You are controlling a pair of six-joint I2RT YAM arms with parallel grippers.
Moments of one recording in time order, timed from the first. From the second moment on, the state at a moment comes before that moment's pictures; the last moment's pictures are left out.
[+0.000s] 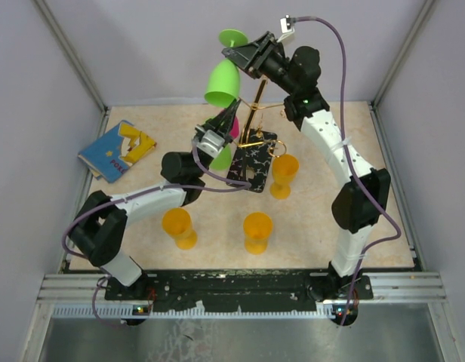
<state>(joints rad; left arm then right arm) -0.76 1.61 1.00 1.40 0.08 0.43 0.42 1.86 1.92 0.28 -0.49 1.07</state>
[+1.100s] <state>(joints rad) -0.76 1.63 0.99 1.38 0.10 0.40 0.42 1.88 2.00 0.21 -0.51 0.89</state>
